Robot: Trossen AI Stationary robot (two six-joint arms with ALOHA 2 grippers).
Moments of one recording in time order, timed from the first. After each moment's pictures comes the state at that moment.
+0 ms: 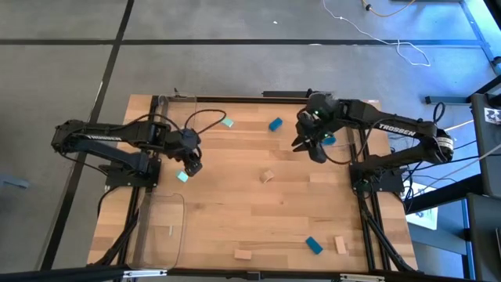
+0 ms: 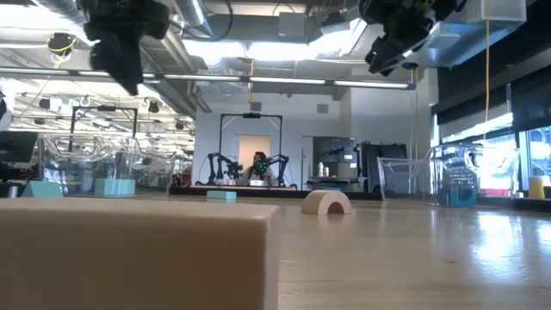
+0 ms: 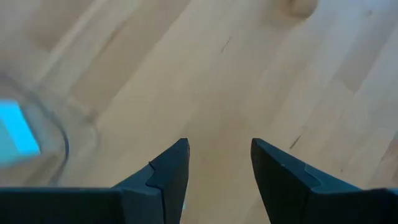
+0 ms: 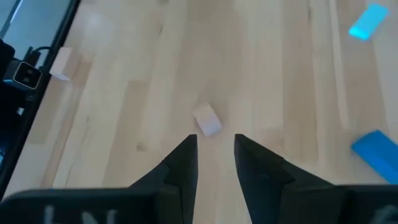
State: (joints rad) left arm 0.01 1.03 0.95 -0.96 -0.11 -0.68; right arm -0.34 1.25 1.14 -0.82 -0.44 -0.27
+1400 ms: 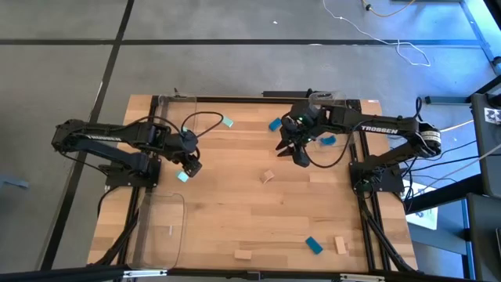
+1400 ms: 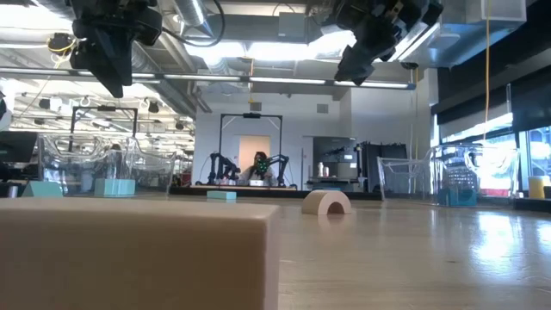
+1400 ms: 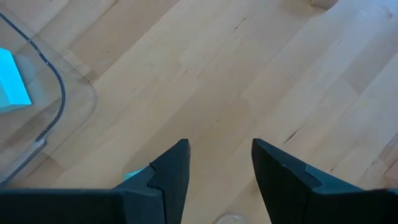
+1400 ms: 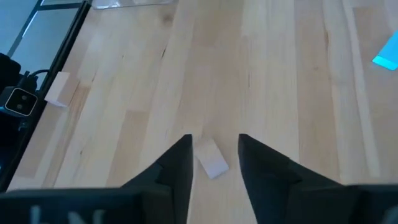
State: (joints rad) left arm -0.01 1.03 0.95 -1.02 -0.09 -0.83; right arm -0.27 1.39 1.14 -0.60 -0.44 -0.18
